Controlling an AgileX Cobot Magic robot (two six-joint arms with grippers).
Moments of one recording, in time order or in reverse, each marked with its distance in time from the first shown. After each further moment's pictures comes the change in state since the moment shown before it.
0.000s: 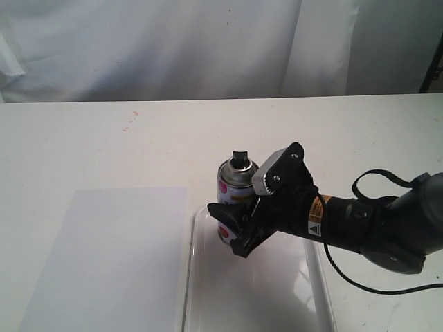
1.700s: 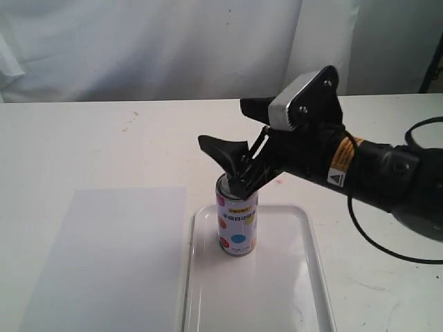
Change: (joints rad) left arm 0.000 0.000 0.000 0.051 0.019 -0.002; right arm 0.032 -0.348 -0.010 0.059 0.118 0.038
